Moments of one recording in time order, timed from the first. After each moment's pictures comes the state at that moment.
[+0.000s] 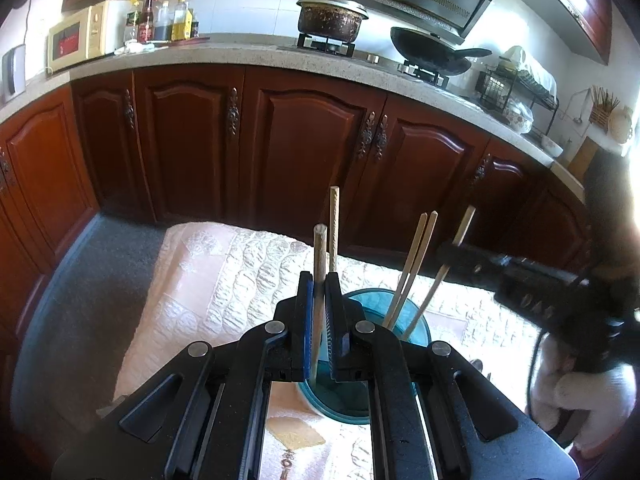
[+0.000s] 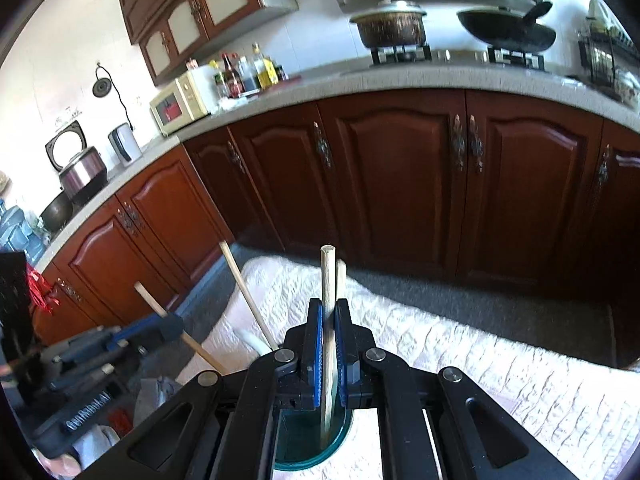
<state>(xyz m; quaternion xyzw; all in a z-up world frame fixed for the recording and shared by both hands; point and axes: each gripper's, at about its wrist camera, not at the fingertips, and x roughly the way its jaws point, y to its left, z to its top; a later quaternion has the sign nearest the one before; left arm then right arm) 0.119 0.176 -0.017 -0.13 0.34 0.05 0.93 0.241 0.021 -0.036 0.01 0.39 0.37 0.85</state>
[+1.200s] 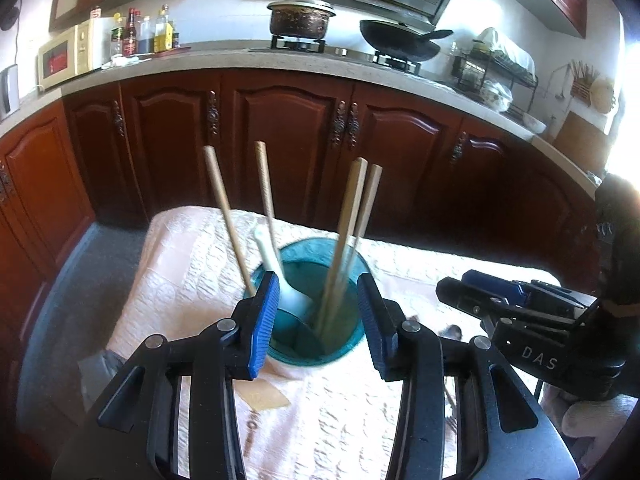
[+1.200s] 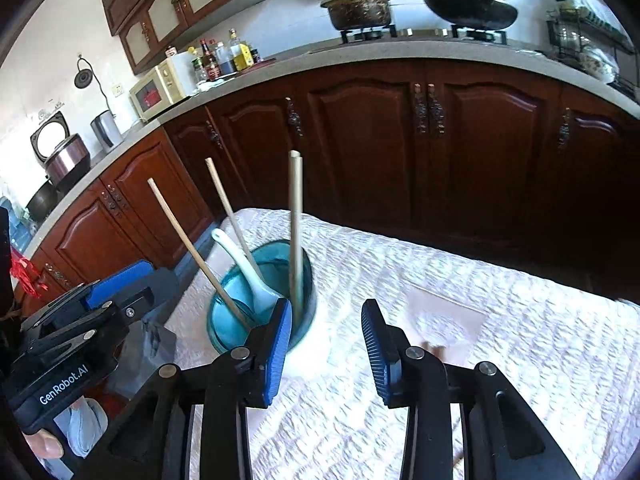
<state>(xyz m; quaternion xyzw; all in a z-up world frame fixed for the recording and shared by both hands) 0.076 0.105 -0.023 -0.10 0.33 0.04 0.94 0.179 -0.042 -0.053 0.00 0.41 0.32 0.85</state>
